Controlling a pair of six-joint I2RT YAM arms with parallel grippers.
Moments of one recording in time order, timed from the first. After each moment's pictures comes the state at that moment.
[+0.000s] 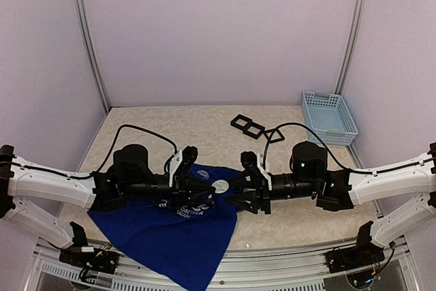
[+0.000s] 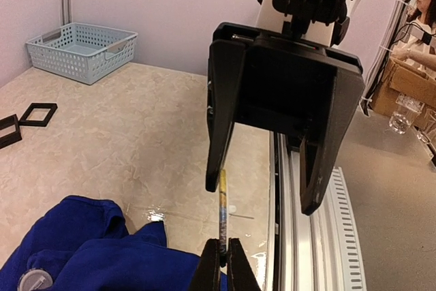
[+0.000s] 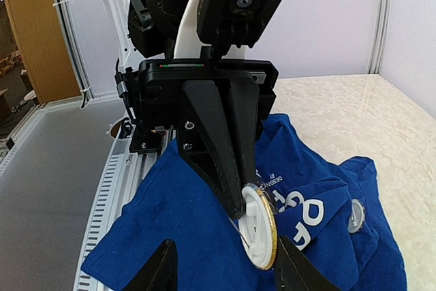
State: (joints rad) left arm -1.02 1.30 0.56 0.54 0.40 -0.08; right arm 1.08 1.29 0.61 0.48 -0.41 -0.05
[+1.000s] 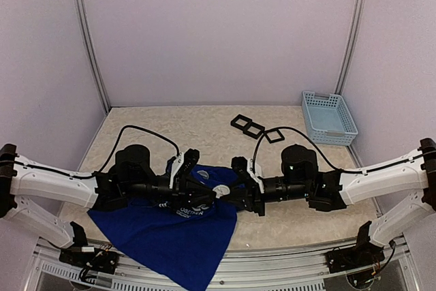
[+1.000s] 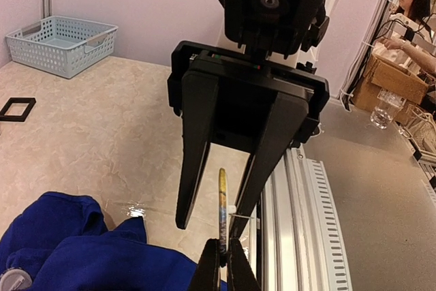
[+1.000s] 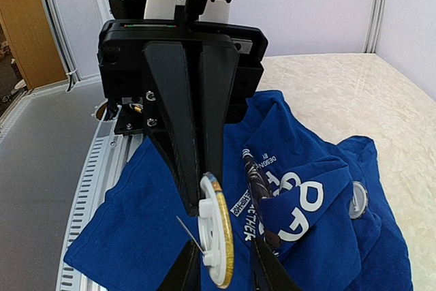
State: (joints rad) left arm -1.01 1.32 0.56 0.55 0.49 -0.10; right arm 1.08 1.38 0.64 0.46 -0.37 -0.08
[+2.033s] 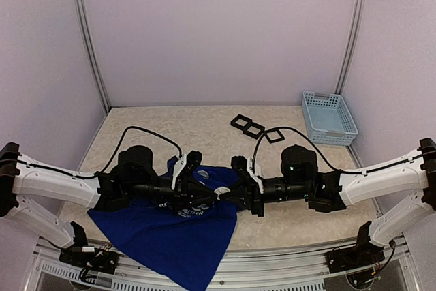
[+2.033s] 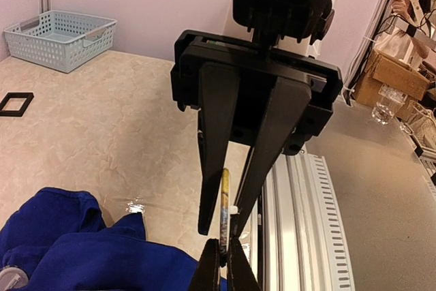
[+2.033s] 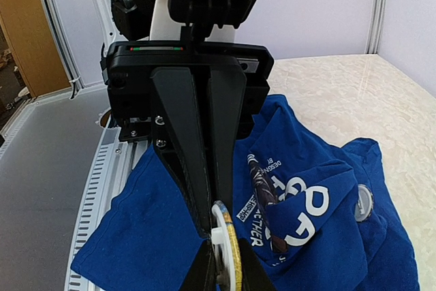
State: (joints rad) left arm -1.02 1.34 0.57 0.55 0.49 -0.10; right arm 1.09 1.38 0.64 0.49 -0.37 -0.05
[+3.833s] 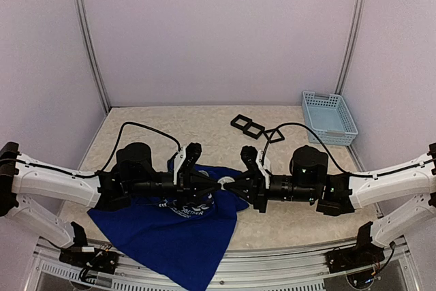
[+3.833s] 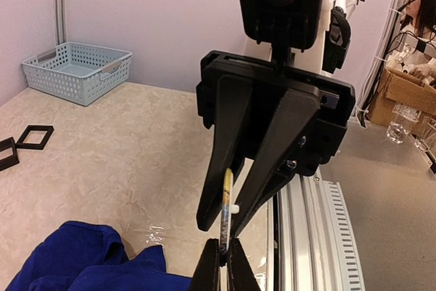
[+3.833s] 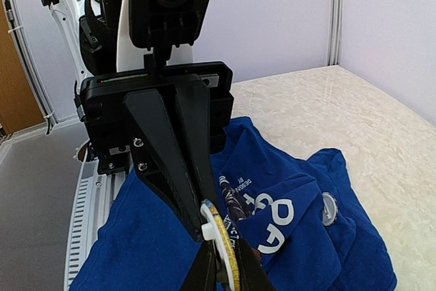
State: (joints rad) left arm -1.03 1.34 0.60 0.61 0.41 -0.08; right arm 1.12 1.29 0.60 0.52 -0.18 0.02
